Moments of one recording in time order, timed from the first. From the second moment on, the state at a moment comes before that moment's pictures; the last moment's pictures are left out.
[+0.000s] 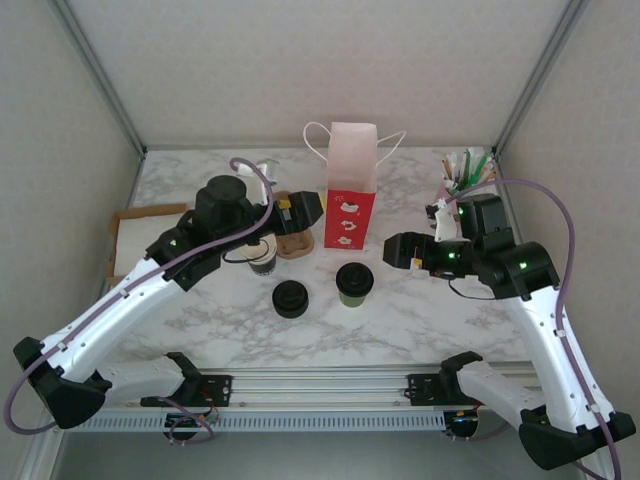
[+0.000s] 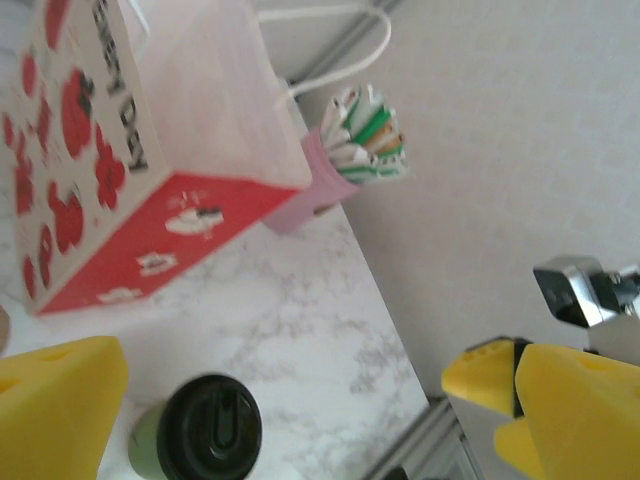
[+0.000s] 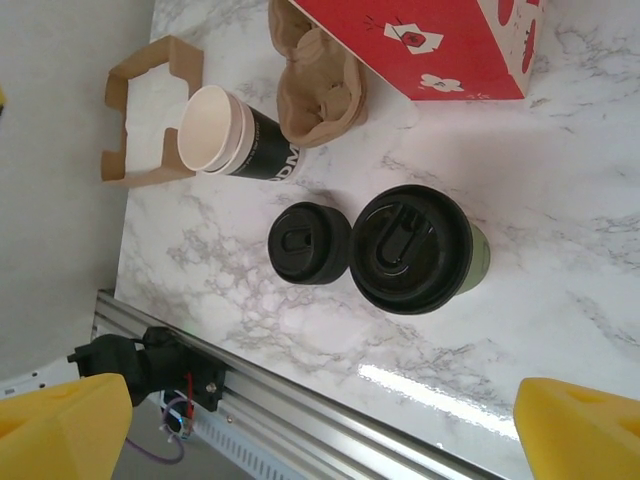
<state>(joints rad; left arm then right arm) -0.69 1.16 1.26 -0.39 0.11 -0.75 0.37 0.97 1.31 -1.18 -0.46 0.47</state>
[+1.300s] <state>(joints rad) -0.74 1.07 1.17 -0.62 -0.04 -0.79 0.37 0.77 1.14 -1.20 -0.26 0.56</state>
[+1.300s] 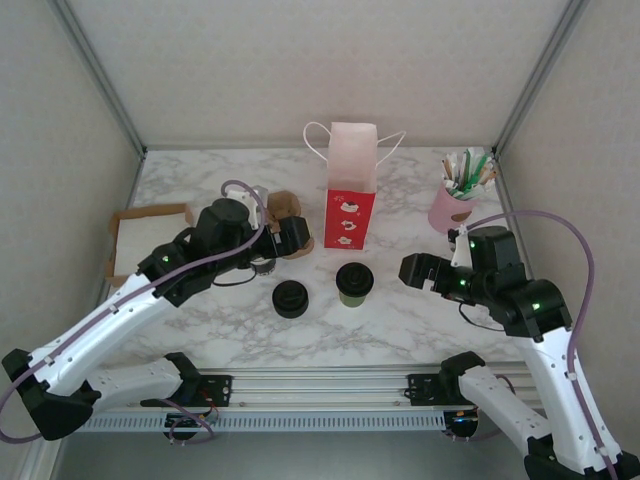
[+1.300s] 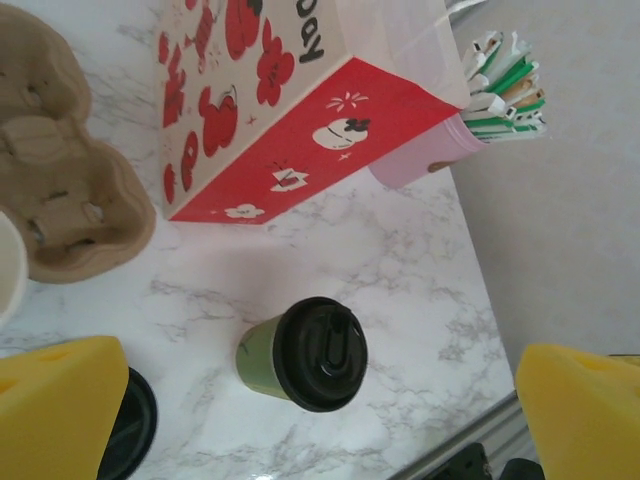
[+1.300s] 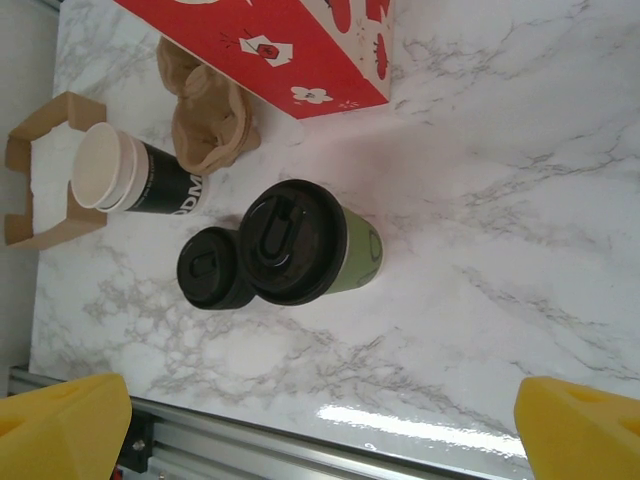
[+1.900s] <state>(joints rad) -0.38 1.23 1.22 -0.57 0.17 -0.70 0.53 1.15 1.52 -1.19 -0.20 0.55</state>
